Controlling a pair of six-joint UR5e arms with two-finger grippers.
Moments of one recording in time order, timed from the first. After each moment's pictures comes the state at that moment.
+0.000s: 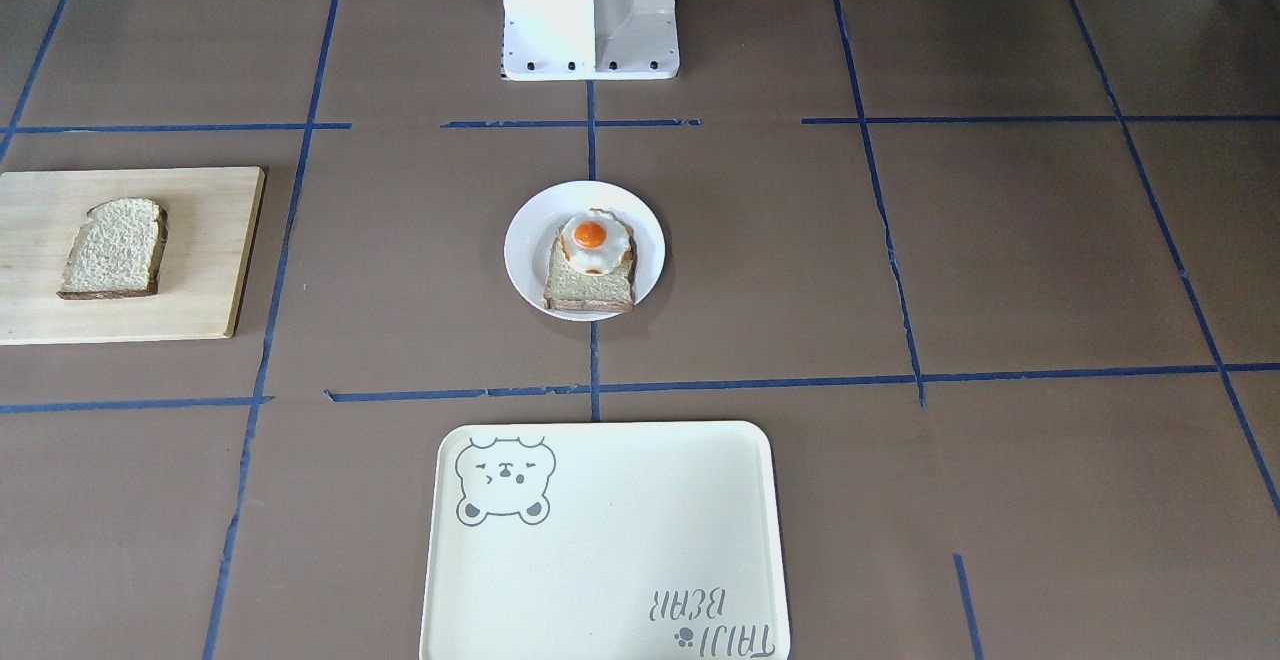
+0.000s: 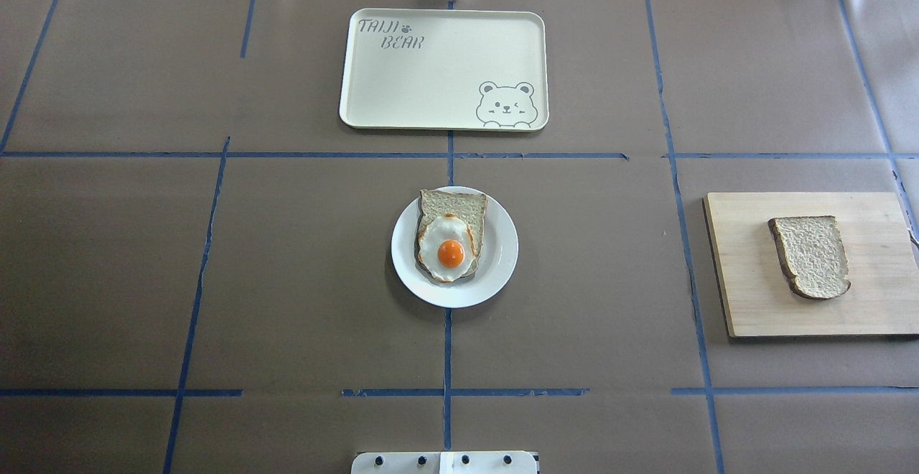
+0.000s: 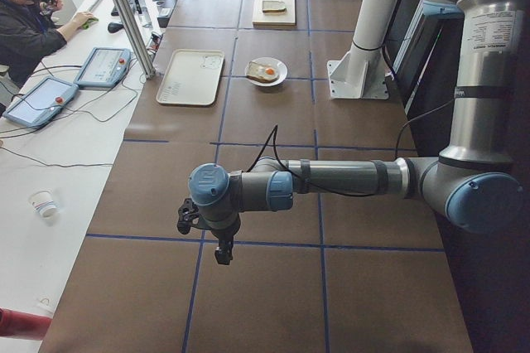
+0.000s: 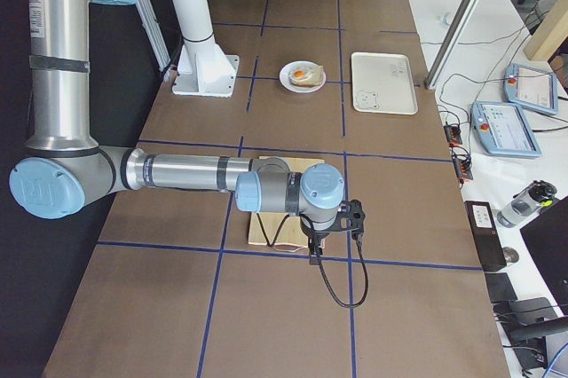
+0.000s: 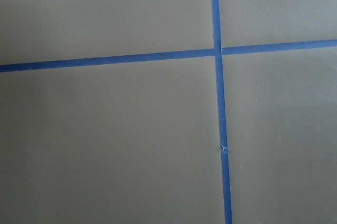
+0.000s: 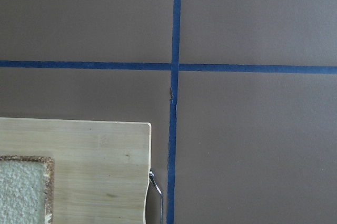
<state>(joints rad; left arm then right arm) -1.59 -1.58 -1.55 -1.52 -2.35 0.14 1.59 -1.63 1.63 -1.55 2.39 -0.02</state>
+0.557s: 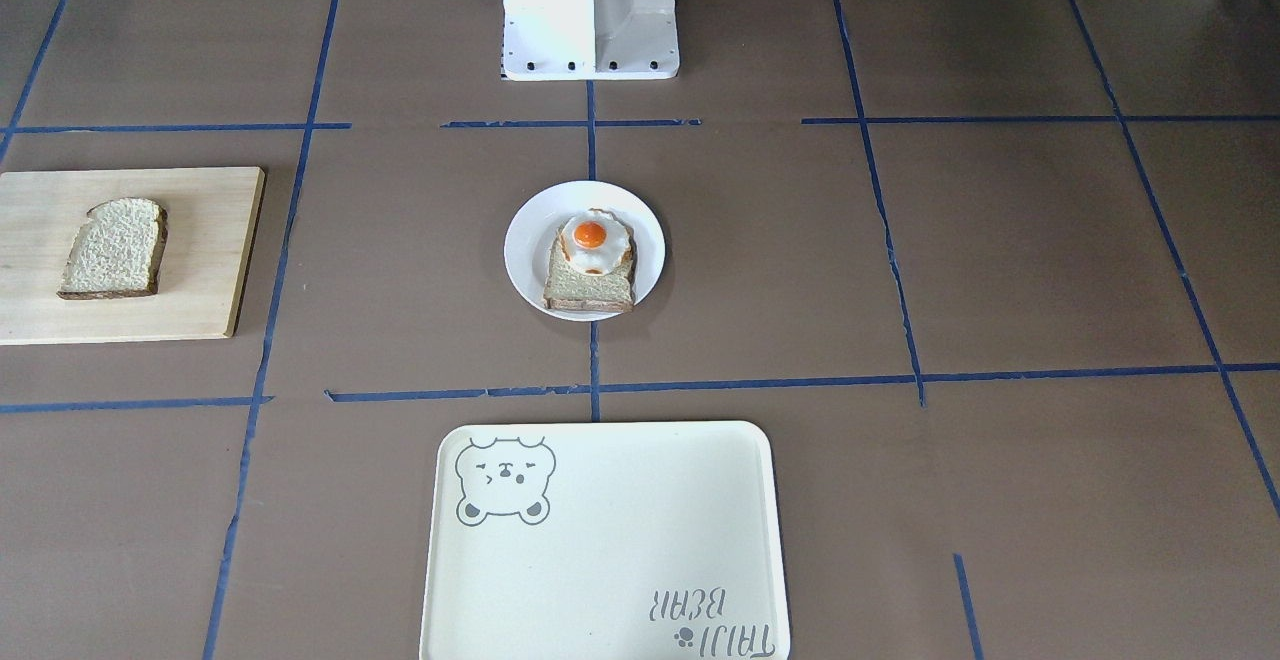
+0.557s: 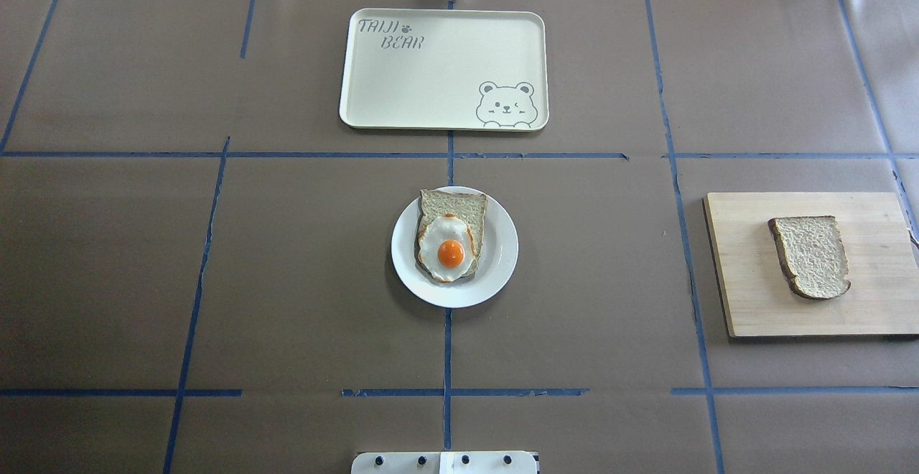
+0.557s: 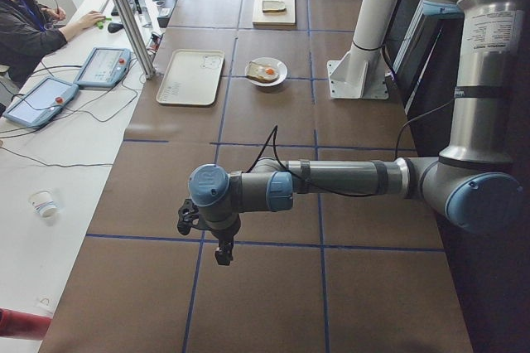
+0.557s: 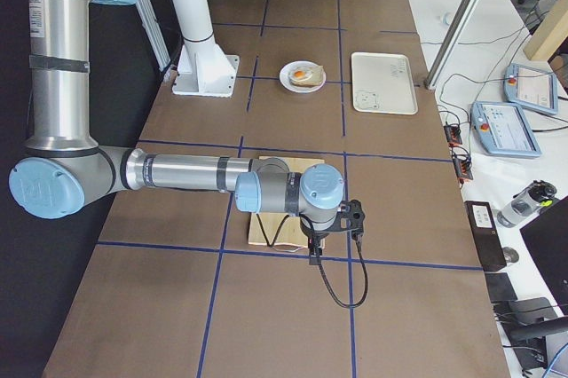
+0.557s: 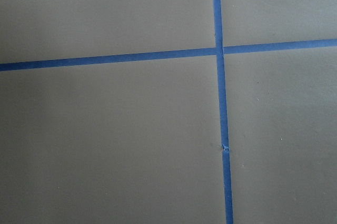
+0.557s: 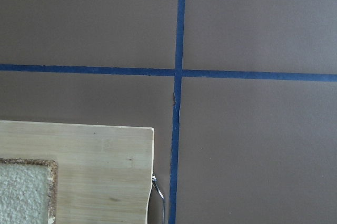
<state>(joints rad) -1.59 -1.57 -1.55 -1.52 -2.35 0.14 1.59 -1.62 1.64 -1.55 2.39 -0.02</state>
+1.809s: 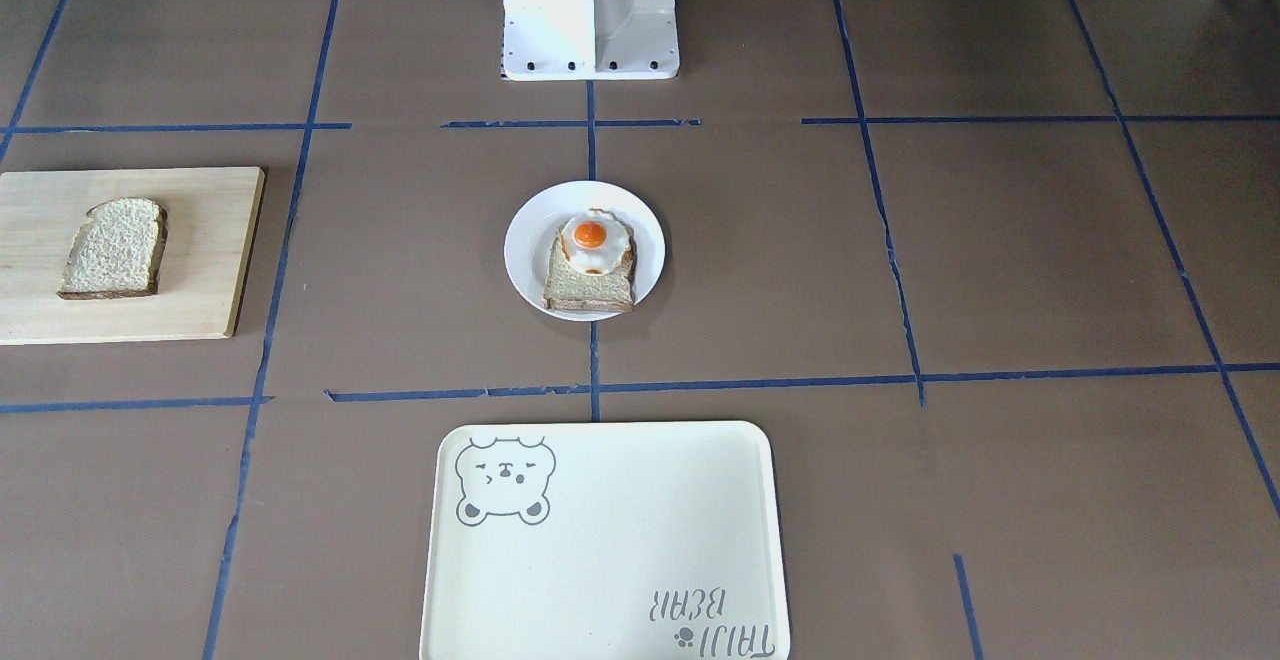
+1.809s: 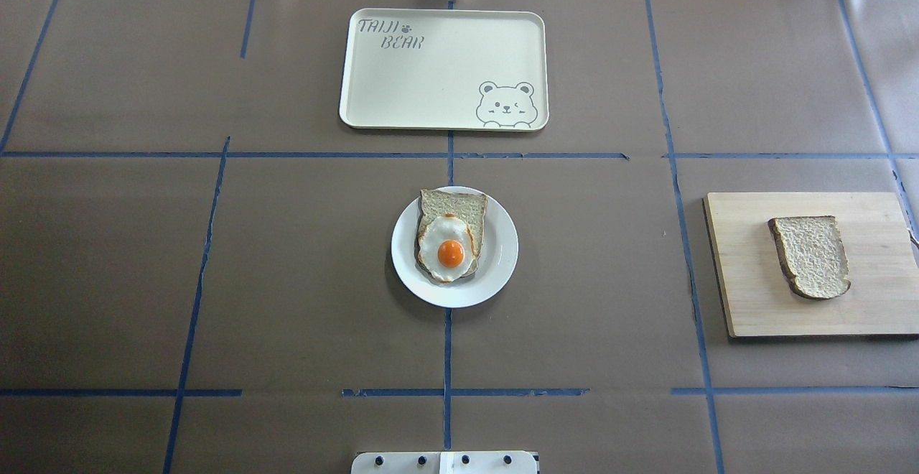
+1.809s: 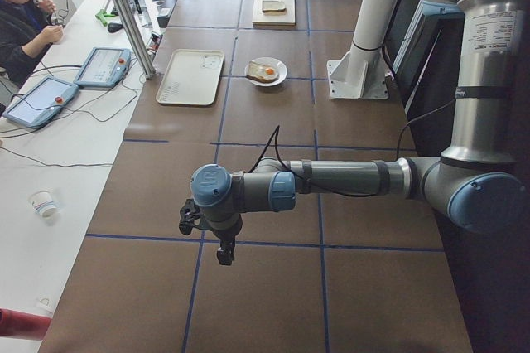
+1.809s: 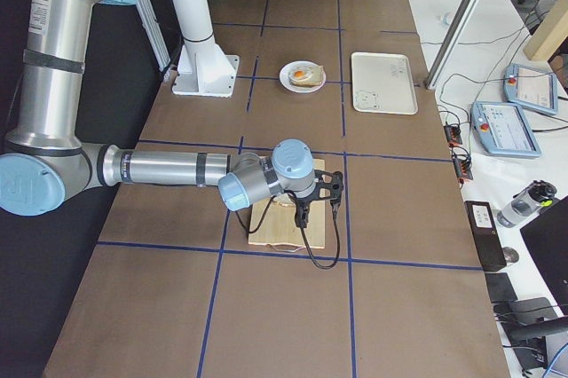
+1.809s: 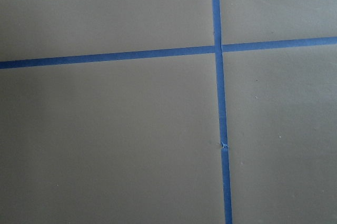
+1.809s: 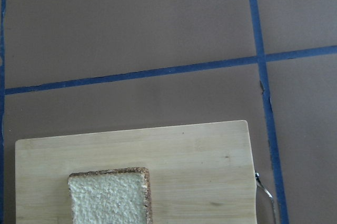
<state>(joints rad) -1.59 -1.57 -1.56 -1.52 -2.35 0.13 1.34 -1.80 1.75 -0.99 2.41 0.67</state>
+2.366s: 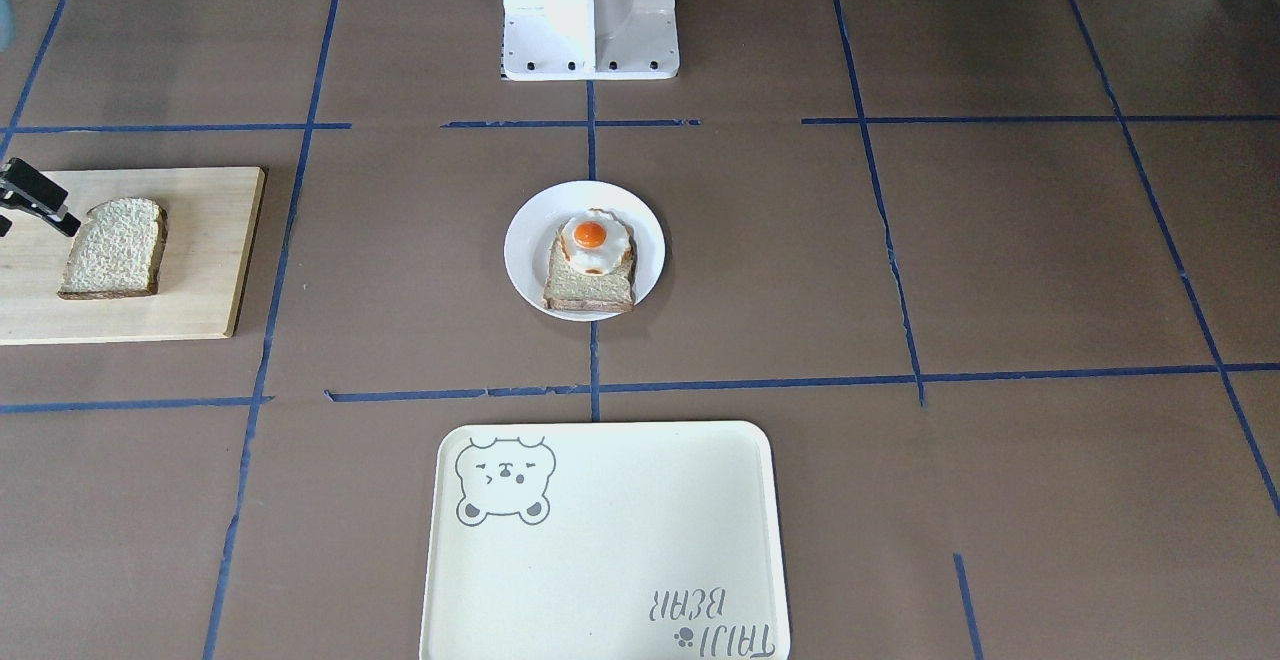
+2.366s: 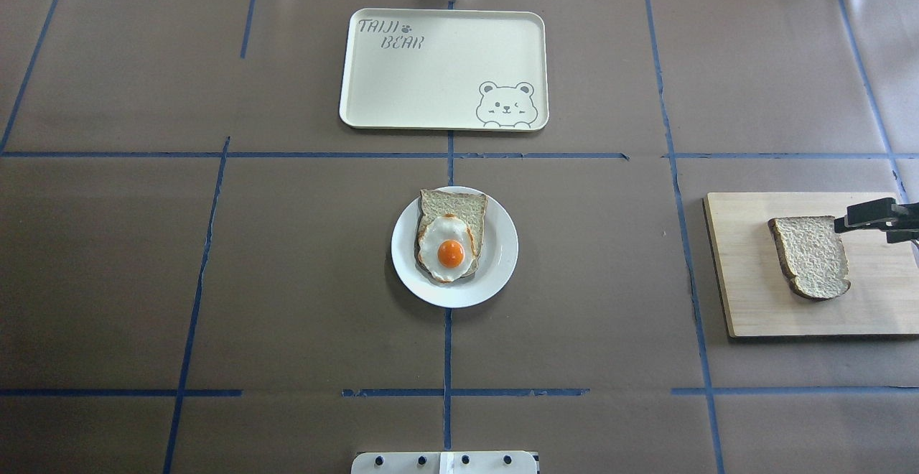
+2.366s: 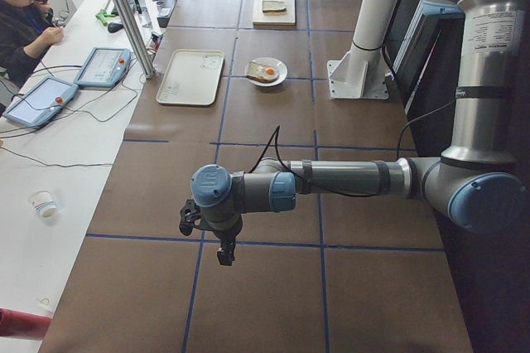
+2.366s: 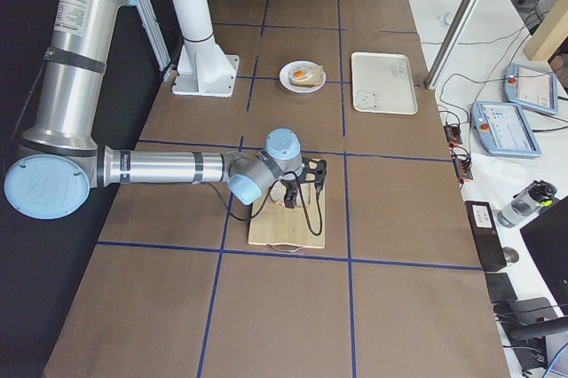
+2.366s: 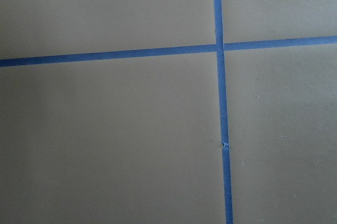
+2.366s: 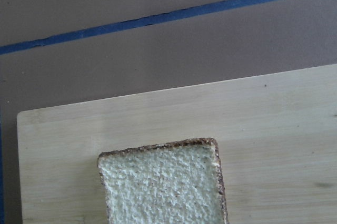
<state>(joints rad) -1.59 -1.56 -1.56 -1.52 -2.35 0.13 1.05 -1.81 1.73 -0.80 2.24 0.97</state>
